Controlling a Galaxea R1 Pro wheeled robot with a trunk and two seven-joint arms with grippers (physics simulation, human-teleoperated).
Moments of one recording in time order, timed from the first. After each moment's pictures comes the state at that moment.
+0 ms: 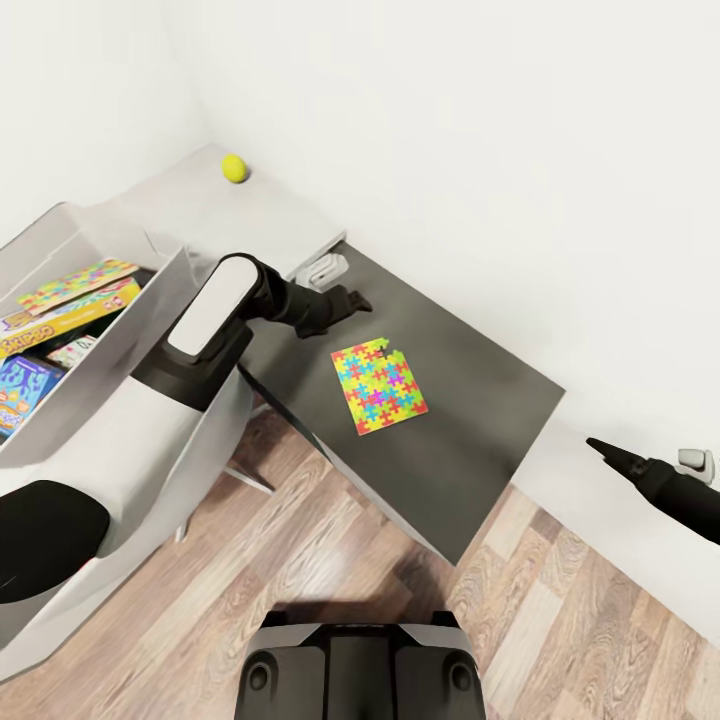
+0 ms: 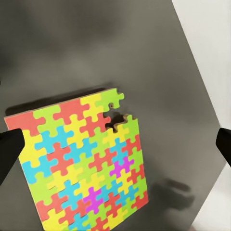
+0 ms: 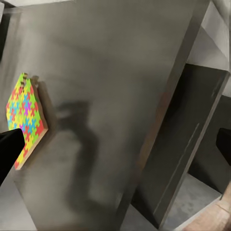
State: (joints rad) left arm -1.39 0.01 -0.53 -1.12 1.64 0.81 0.85; right arm -0.29 -0.44 -0.48 -1.56 -0.94 0.87 0.49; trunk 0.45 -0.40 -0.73
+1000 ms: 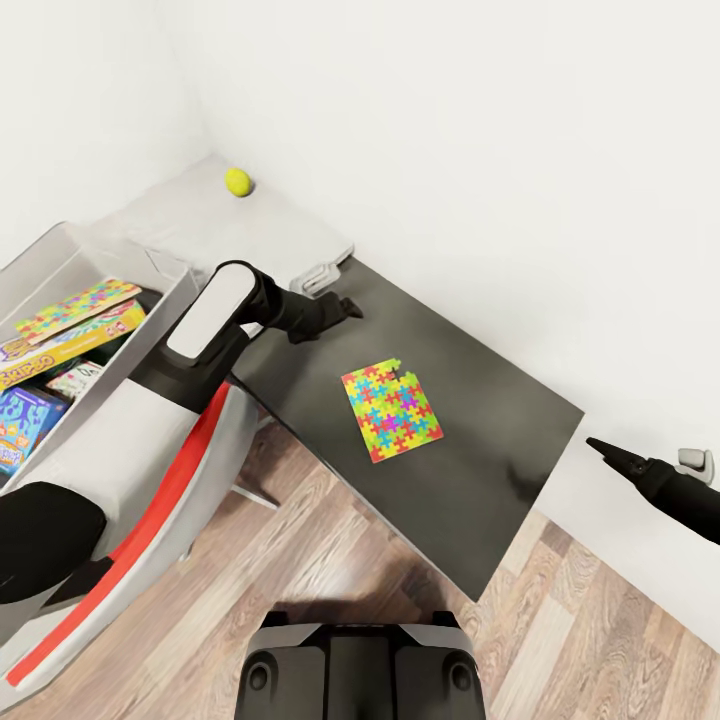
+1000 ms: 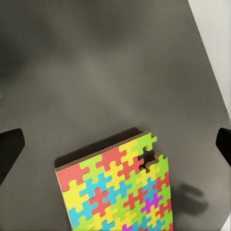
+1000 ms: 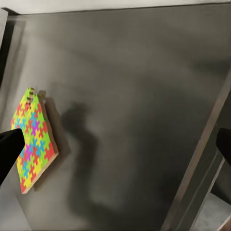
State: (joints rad) left arm -1.38 0.03 -0.53 -1.09 1.62 0.81 0.85; right arm -0.29 -0.44 -0.48 -1.56 -0.94 0.87 0.50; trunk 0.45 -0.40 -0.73
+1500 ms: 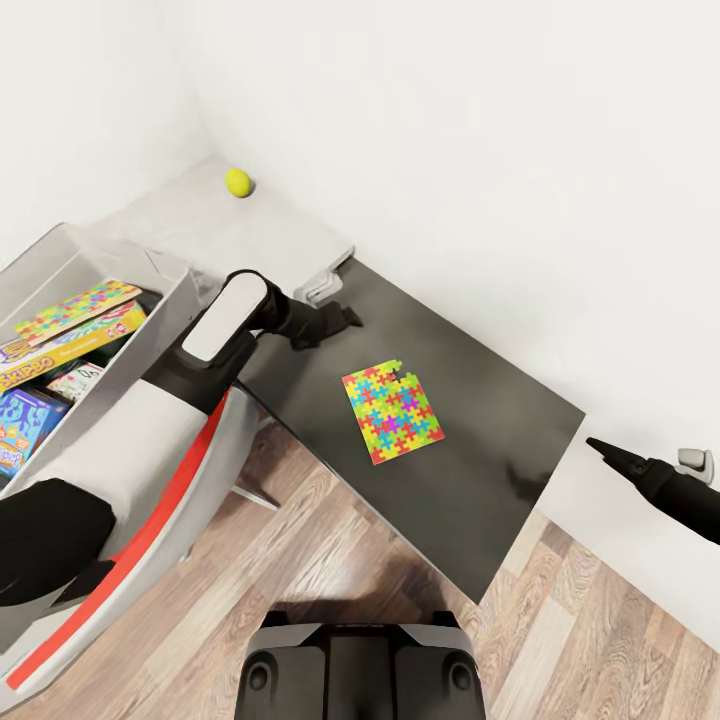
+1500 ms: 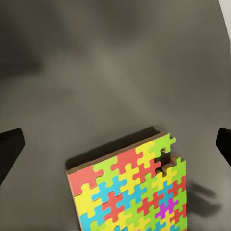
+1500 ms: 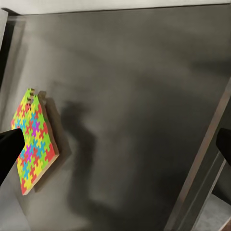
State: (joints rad) left arm -1.38 0.01 -0.53 -1.01 1.57 0.81 0.82; right arm -0.29 -0.44 -0.48 -1.56 -0.94 0.87 0.50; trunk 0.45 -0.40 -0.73
